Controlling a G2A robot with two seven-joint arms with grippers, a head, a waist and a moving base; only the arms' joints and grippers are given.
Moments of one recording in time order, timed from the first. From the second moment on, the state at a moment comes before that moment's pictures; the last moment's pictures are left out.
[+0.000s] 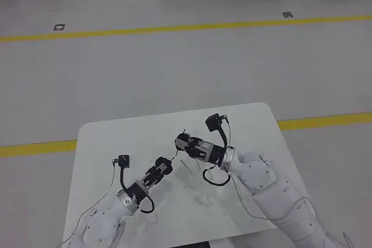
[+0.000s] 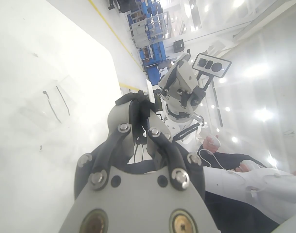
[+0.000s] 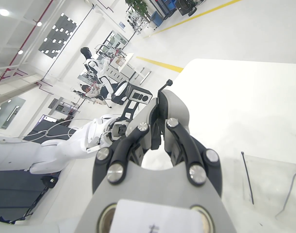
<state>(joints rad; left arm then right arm) 1.70 -1.23 -1.20 -1.80 0.04 -0.31 -0.37 -1.38 -1.11 1.15 -1.81 -0.29 -0.34 0.54</state>
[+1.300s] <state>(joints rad) 1.70 -1.23 -1.20 -1.80 0.04 -0.31 -0.37 -1.36 -1.01 0.96 -1.83 -0.47 -0.34 0.16</state>
